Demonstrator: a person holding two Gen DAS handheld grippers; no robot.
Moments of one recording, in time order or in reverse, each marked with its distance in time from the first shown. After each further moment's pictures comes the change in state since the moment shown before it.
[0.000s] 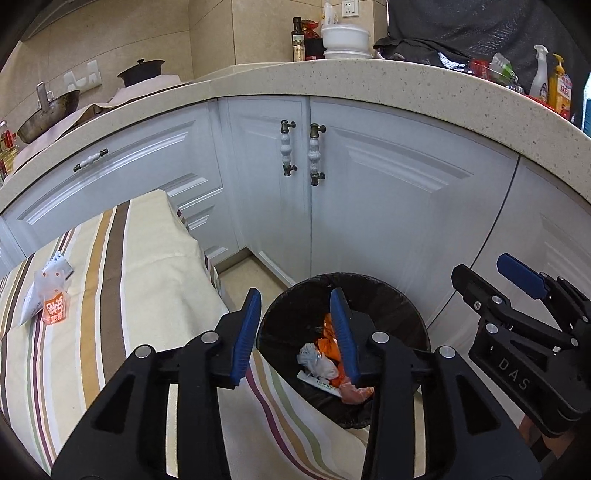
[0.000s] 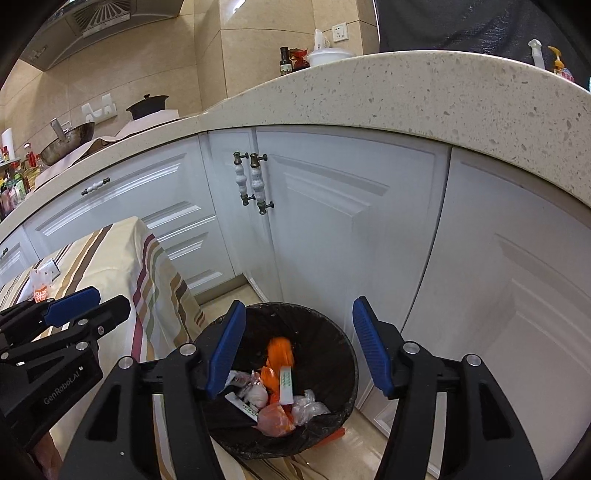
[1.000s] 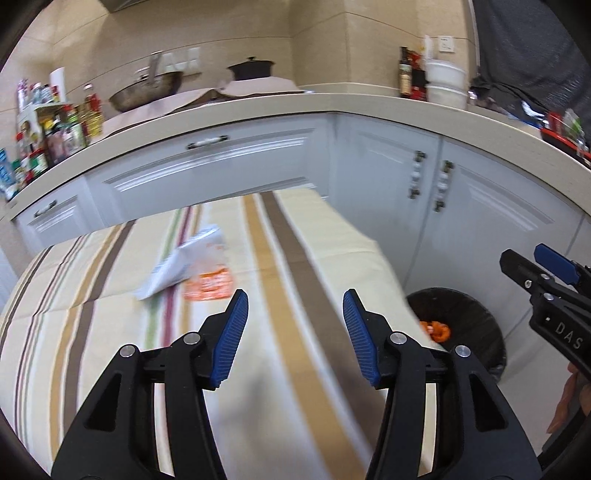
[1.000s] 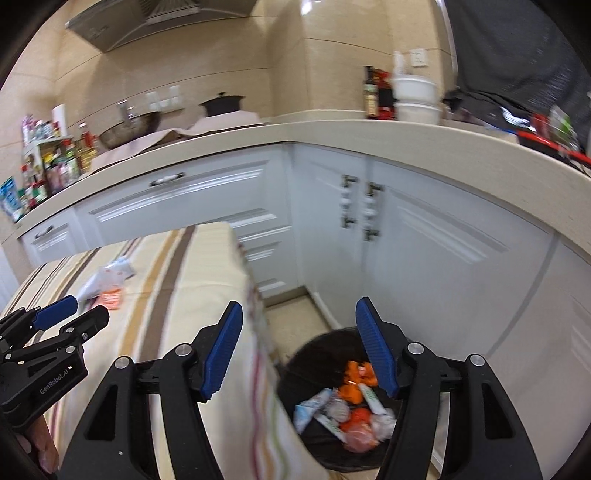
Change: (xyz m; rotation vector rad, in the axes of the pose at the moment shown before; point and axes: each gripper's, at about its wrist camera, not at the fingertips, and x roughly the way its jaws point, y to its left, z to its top) left arm -0.069 0.160 -0.030 -0.179 -0.055 0.252; right arm -0.019 0.124 0.021 -0.138 -0.039 0.188
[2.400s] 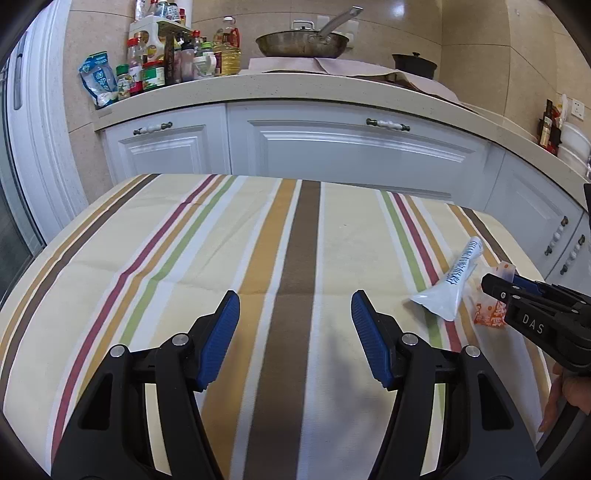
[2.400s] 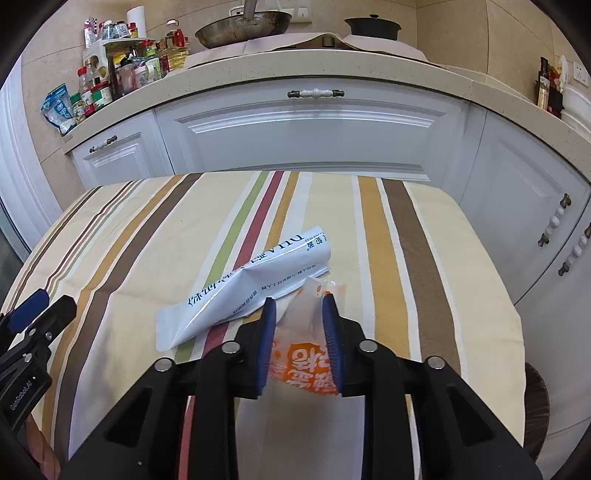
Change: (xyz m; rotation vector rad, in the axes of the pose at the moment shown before) left arm 0.028 0.225 -0.020 -0.298 0.056 0.240; right arm 0.119 0.224 0.015 -0.238 0.273 0.264
